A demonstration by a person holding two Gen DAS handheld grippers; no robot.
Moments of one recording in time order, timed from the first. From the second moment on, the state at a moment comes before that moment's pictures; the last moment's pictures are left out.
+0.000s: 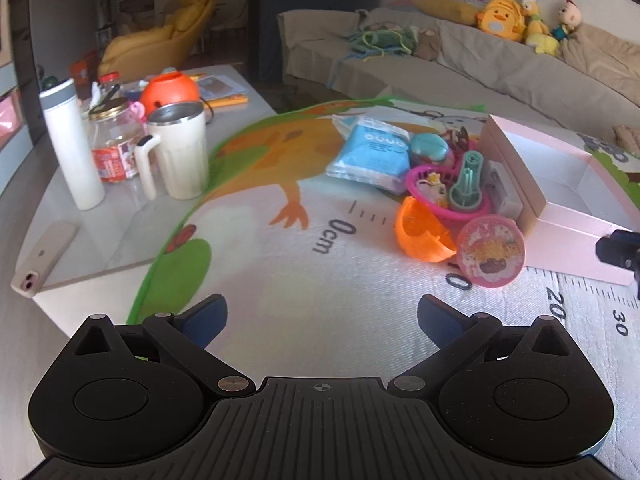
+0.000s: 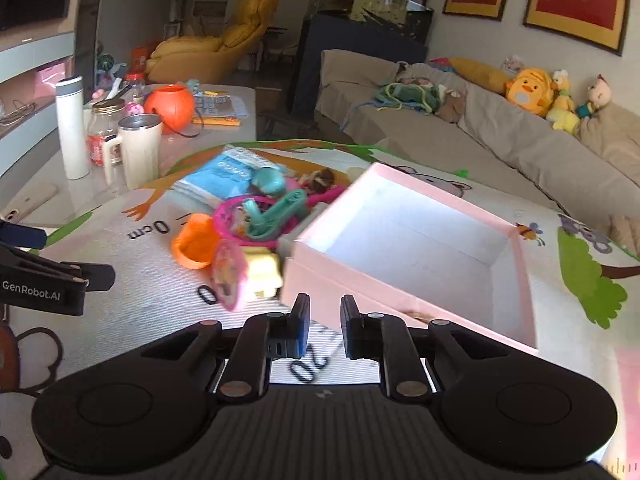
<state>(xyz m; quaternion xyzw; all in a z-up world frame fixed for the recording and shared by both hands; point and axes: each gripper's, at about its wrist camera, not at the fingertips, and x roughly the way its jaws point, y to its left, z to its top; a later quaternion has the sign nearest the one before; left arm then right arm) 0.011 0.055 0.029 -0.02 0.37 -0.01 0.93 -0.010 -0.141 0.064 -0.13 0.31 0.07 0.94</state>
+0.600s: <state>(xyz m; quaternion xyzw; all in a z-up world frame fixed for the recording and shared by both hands) 0.021 0.052 0.028 0.03 0.37 -0.03 0.93 0.099 -0.246 0.032 -0.06 0.32 -0.09 0.94</state>
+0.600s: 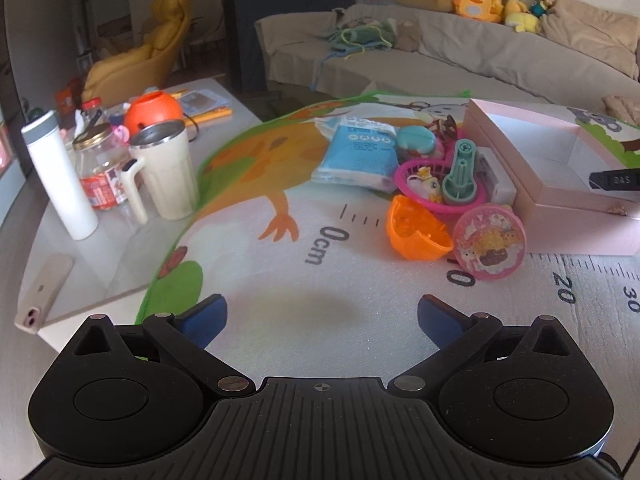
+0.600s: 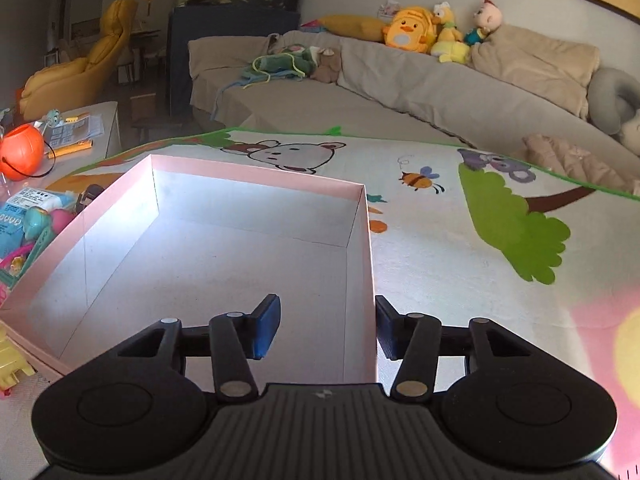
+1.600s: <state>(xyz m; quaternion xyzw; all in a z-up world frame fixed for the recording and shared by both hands) 0.024 0.107 0.033 -0.03 0.36 0.04 0.93 0.022 -0.027 -0.004 -0.30 0.24 0.13 0.92</state>
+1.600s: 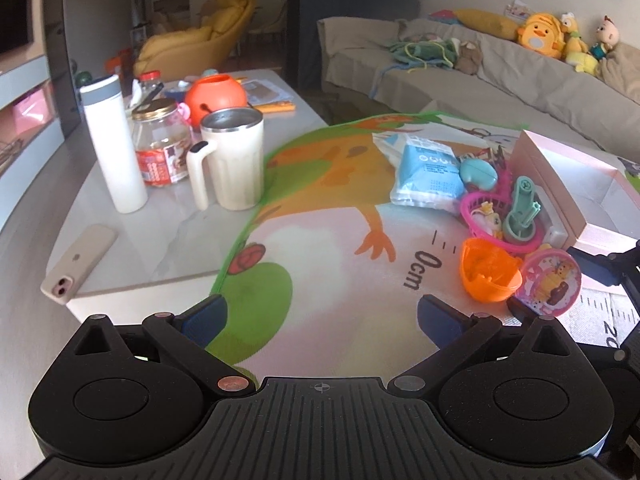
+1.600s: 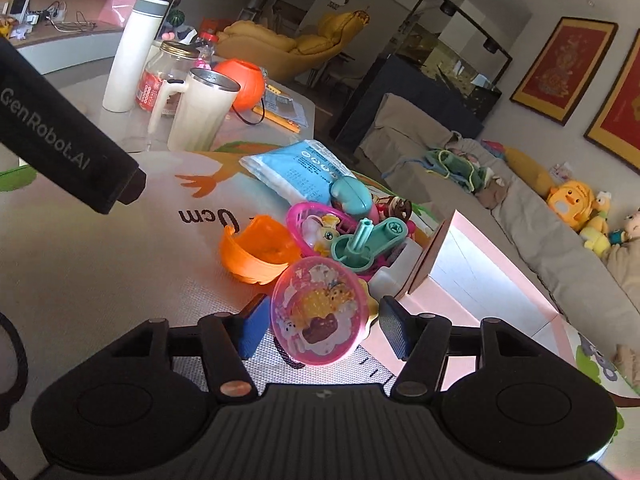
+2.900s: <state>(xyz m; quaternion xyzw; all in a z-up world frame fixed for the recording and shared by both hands) -0.040 -0.012 0.065 0.10 0.35 -0.22 0.90 -0.071 -0.207 0.109 -0.01 0.39 0.18 0.90</state>
